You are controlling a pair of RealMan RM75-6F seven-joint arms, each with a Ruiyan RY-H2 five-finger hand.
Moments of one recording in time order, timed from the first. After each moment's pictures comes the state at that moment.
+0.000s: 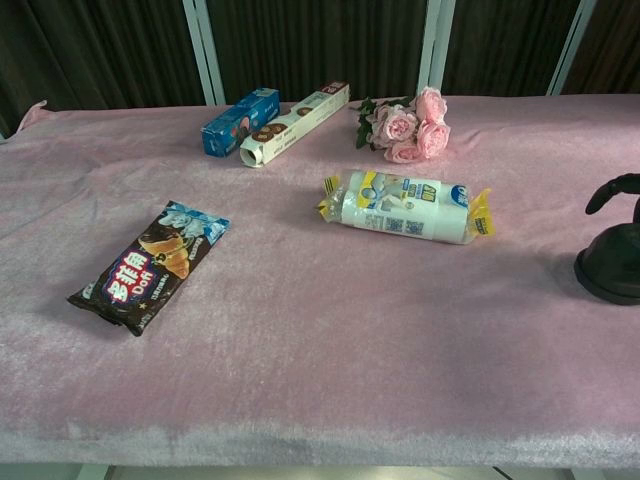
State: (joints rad) left arm -0.08 -1.04 -0.02 -1.63 1.47 1.42 -0.14; right arm 0.37 -1.46 0.06 -1.25 -1.40 1.14 -0.05
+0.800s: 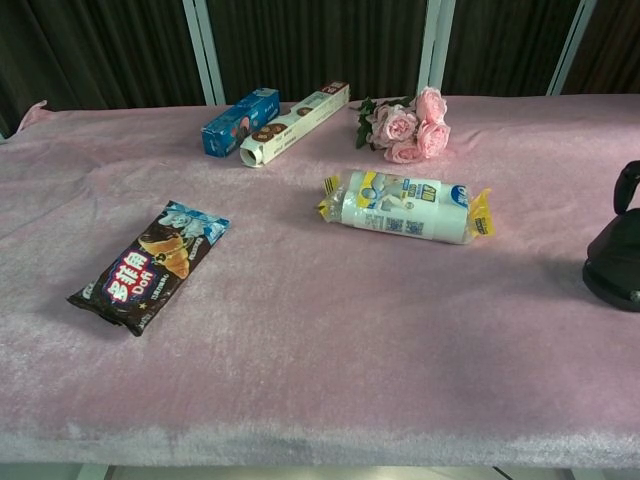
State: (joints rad) left arm -0.08 -1.04 -0.02 -1.63 1.47 1.42 -0.16; right arm 0.34 -1.52 0.10 -1.18 -1.42 1.25 -0.04
